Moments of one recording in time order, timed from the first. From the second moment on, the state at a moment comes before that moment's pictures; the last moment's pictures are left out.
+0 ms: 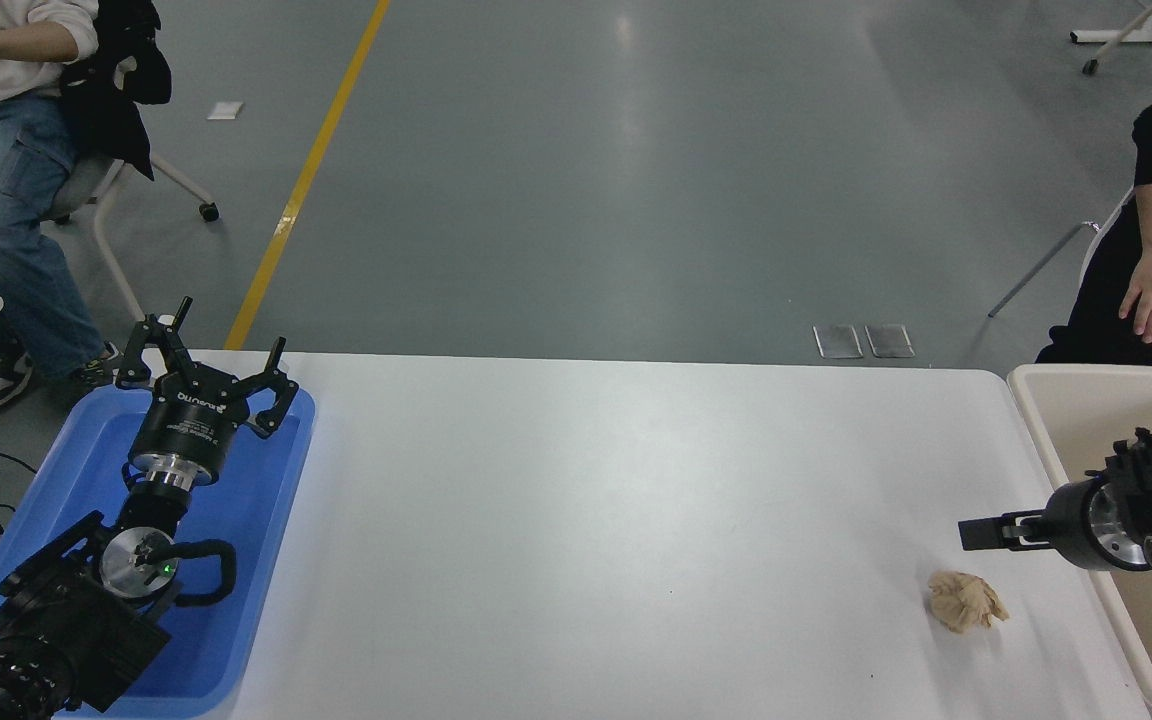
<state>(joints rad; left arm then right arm) -0.60 0.22 -0.90 -0.31 -0.14 -0.77 -0.37 1.33 -0.56 -1.20 1.15 -0.61 -0.09 0.16</state>
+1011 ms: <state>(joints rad) -0.60 0.22 -0.90 -0.31 -0.14 -0.77 -0.37 1.17 -0.55 -1.10 1.13 -0.62 -0.14 0.16</state>
